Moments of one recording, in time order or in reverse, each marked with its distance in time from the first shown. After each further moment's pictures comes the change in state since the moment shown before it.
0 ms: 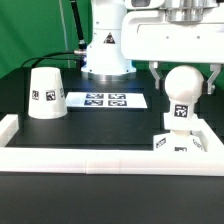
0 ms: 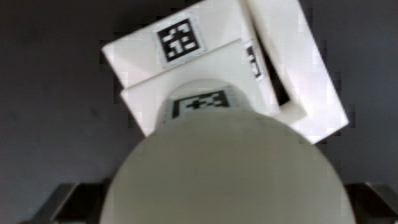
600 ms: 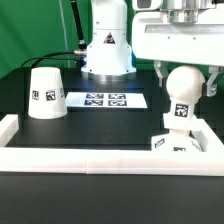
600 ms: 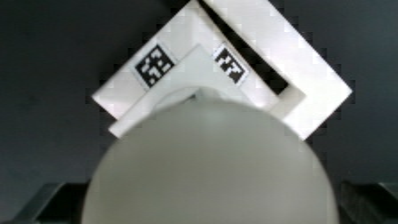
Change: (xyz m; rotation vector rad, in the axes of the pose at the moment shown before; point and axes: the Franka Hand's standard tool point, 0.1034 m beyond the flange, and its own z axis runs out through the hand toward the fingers) arm -0.004 -0.005 -0.007 0.004 -0.001 0.163
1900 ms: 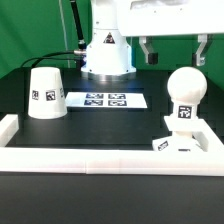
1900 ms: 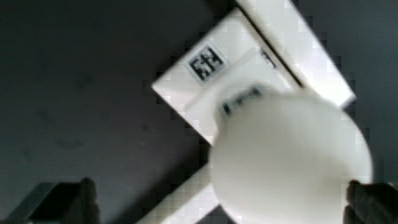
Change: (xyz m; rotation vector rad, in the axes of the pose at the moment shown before) arm -0.007 0.033 -0.030 0.033 0.015 -0.059
